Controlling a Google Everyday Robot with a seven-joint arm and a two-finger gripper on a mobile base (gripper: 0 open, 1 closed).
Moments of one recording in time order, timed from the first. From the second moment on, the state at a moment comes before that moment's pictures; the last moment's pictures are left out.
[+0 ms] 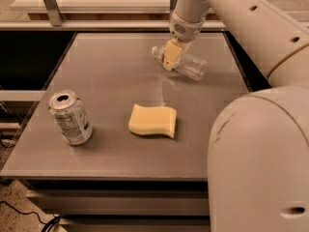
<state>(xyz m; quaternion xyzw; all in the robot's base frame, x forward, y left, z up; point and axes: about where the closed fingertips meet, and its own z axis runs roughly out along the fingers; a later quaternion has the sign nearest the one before) 0.706 -0.074 0.865 -0.48 0.87 0.03 0.13</state>
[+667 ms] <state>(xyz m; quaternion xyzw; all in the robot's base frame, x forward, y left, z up) 0.704 -0.069 0.868 -0.48 0.86 0.04 0.14</state>
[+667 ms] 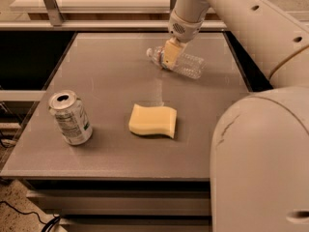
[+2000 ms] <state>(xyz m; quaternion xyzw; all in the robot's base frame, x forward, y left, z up) 0.702 -0.070 0.958 -0.53 0.82 0.03 0.22</state>
